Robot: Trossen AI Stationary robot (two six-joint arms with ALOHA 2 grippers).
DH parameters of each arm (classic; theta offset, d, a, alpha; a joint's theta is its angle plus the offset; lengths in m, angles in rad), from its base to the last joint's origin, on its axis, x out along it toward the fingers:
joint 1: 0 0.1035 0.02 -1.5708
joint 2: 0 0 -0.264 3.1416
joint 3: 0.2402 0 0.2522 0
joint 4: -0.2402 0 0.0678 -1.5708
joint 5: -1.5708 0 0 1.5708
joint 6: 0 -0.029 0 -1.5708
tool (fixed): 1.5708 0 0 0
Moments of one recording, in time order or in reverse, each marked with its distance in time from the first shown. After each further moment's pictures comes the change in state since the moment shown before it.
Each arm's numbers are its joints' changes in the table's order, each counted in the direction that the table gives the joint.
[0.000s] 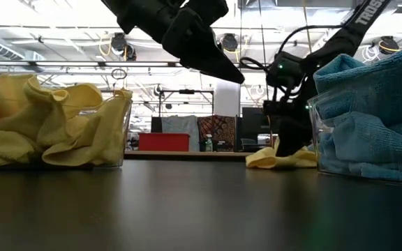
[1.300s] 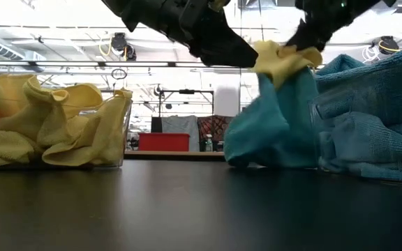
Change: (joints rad) left arm -0.008 0.001 0.001 0.138 0.008 0.123; right arm 0.174 -0.672 0.178 -0.255 -0.124 -0.023
